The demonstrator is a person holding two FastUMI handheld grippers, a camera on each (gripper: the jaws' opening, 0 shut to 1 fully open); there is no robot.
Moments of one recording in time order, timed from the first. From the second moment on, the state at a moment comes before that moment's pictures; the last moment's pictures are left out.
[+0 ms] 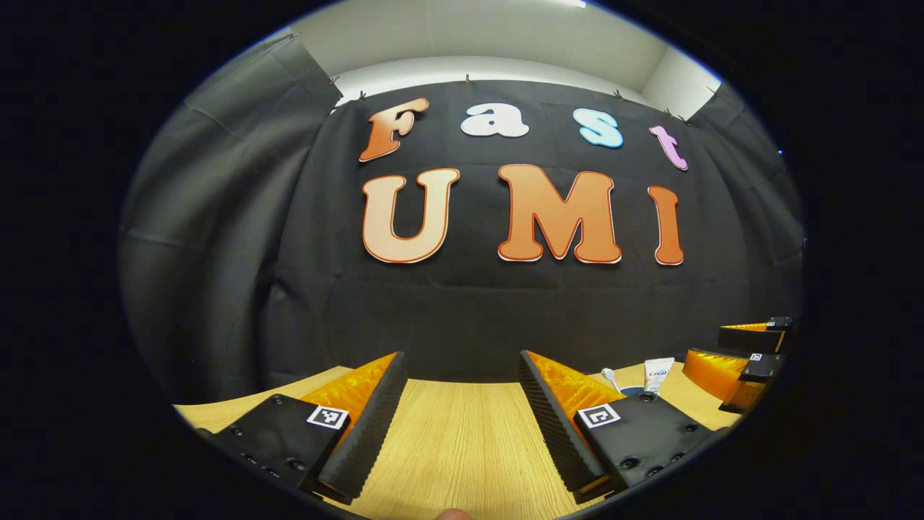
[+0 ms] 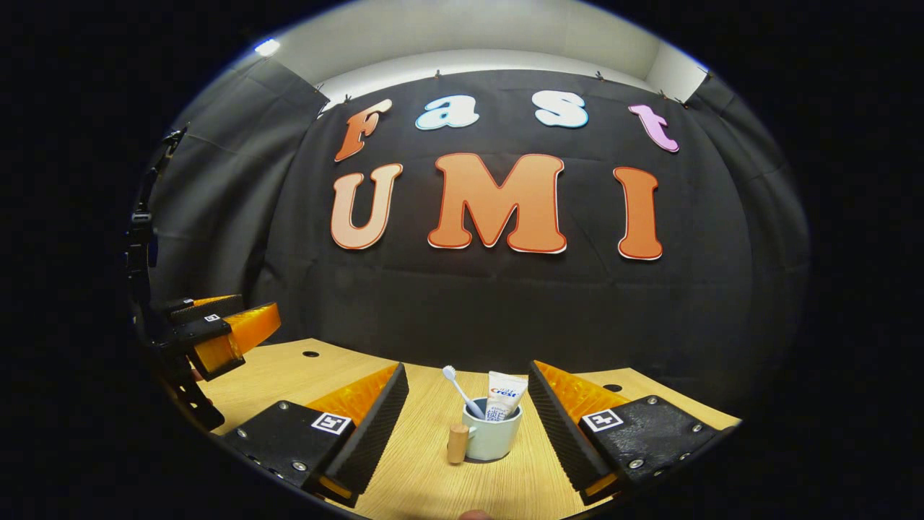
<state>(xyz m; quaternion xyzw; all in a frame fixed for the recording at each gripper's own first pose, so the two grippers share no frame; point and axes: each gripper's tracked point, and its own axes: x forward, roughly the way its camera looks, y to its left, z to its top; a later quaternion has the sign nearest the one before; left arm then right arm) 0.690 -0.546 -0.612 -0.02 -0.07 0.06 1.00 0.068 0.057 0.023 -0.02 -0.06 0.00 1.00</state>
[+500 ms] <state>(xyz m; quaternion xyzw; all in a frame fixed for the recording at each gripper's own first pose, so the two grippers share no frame) 0.692 -0.557 -0.609 -0.02 -0.08 0.04 1.00 0.064 0.046 0.025 -0.01 -0.07 -0.01 1.00</state>
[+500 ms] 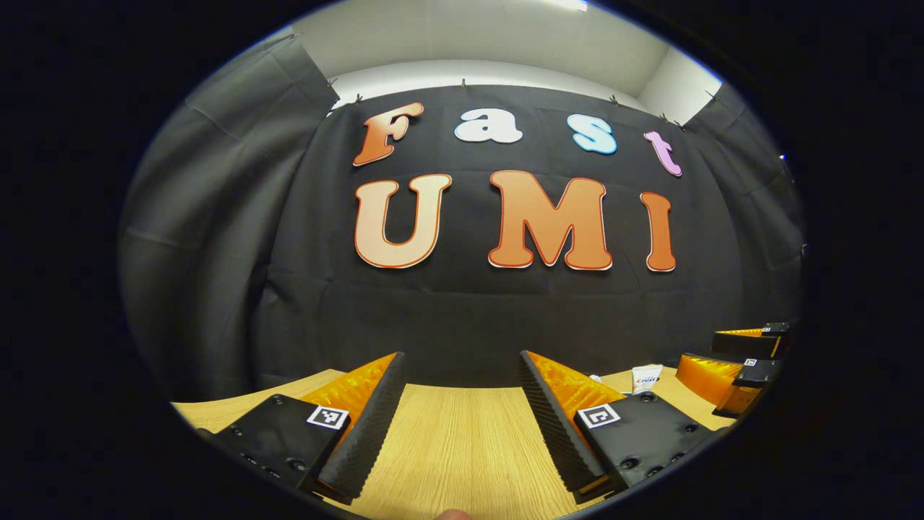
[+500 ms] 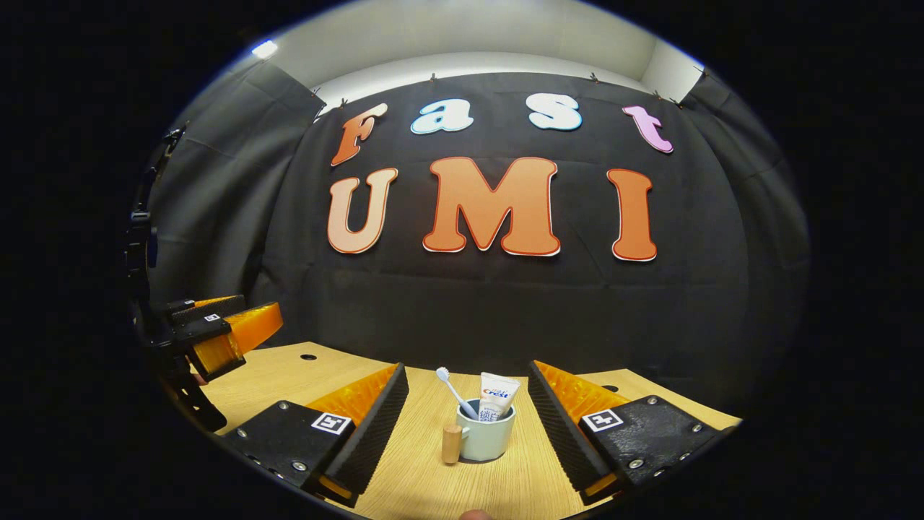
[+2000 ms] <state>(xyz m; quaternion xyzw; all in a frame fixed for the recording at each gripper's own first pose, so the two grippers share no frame) 0.680 -0.578 -0.619 -0.01 -0.08 0.09 0.99 0.021 -0.022 0.023 -0.01 -0.09 0.00 1.00</state>
